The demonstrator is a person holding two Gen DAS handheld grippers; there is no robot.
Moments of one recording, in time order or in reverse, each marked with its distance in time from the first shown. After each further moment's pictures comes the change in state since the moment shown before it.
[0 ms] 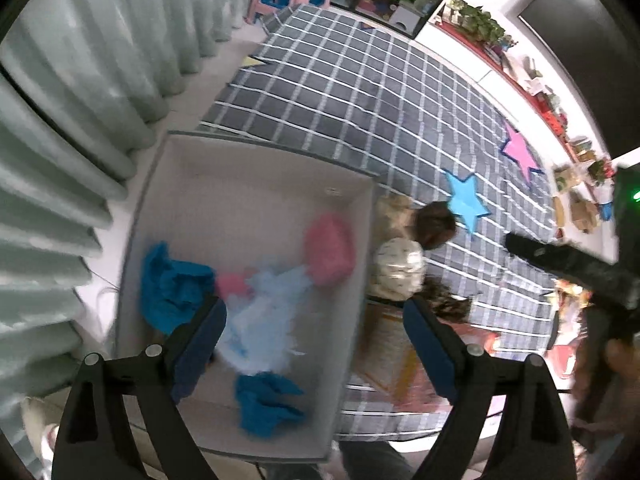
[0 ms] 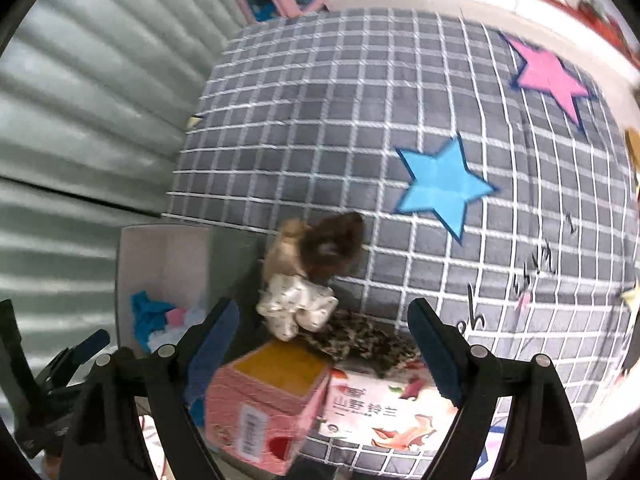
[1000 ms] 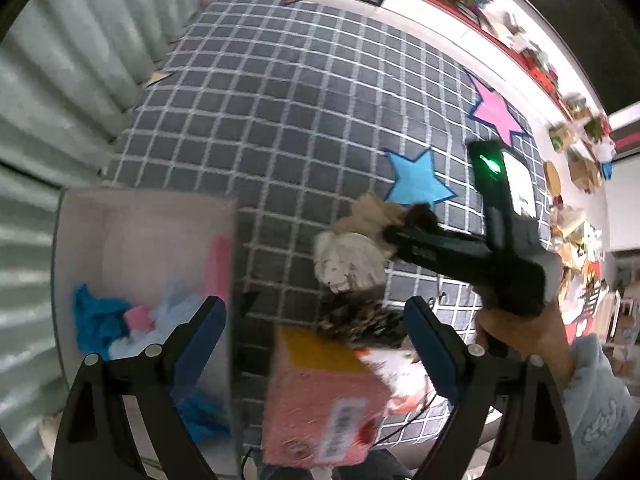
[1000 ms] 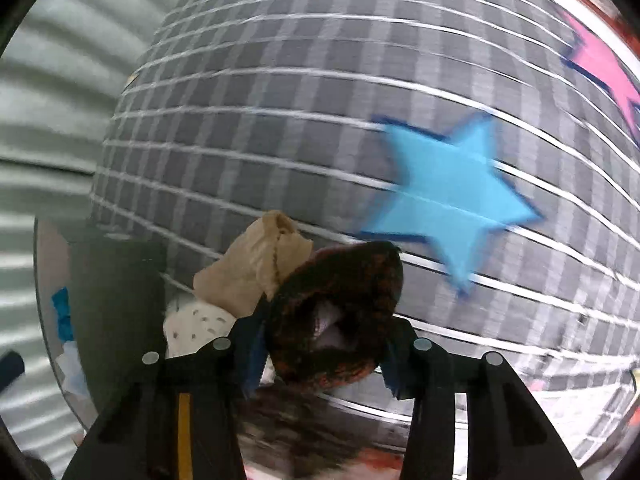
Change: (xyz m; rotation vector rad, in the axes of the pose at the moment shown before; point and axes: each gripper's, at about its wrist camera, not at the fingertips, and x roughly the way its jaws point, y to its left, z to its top) left arm 0.046 -0.128 0.033 0.144 0.077 0.046; right arm 0.110 -0.068 0.039 -0.093 0.103 -0.016
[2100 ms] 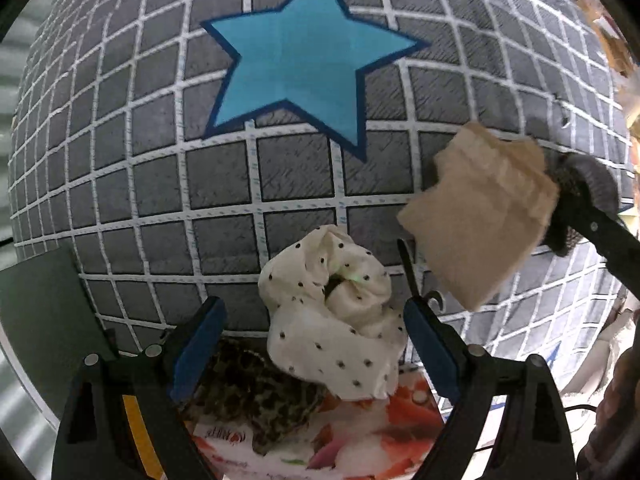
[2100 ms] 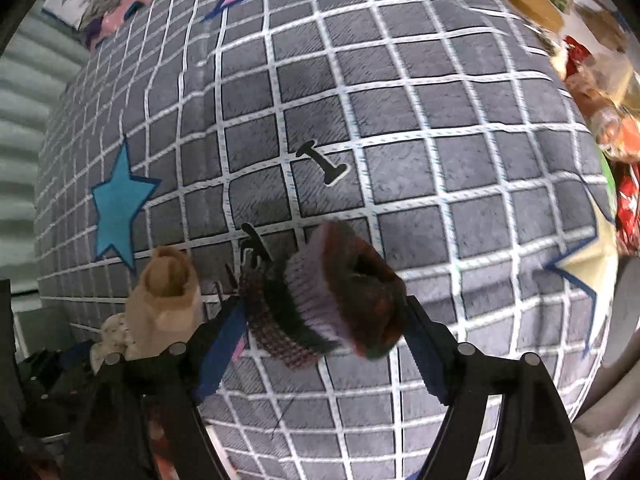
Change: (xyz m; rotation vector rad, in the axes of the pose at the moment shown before) left arm 0.200 -0.146 -0.004 0.238 0.352 0.219; right arm -0.029 -0.212 -0.070 0.399 -0.065 -0.083
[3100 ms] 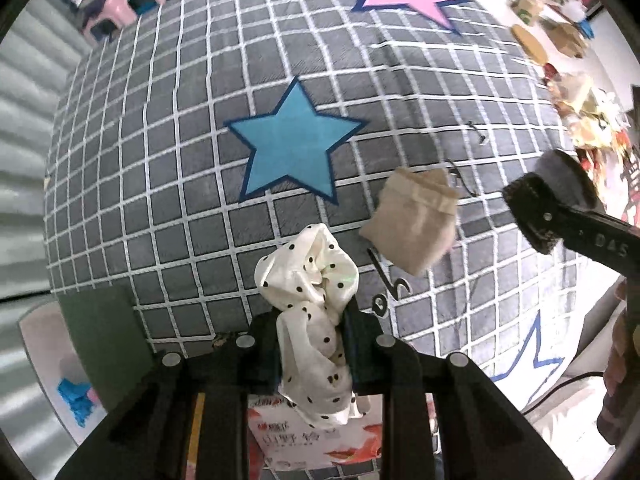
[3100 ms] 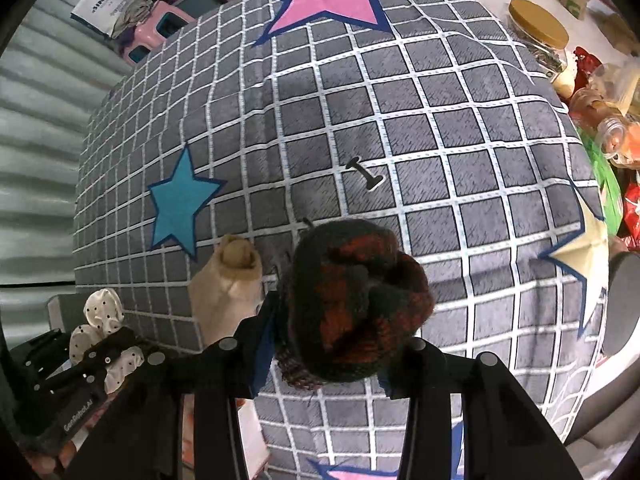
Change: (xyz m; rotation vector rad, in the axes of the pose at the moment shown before) left arm -0.090 0.003 -0.047 0.152 -0.266 -0.010; right arm -0.058 0.010 -0.028 -0.012 -0.073 0.107
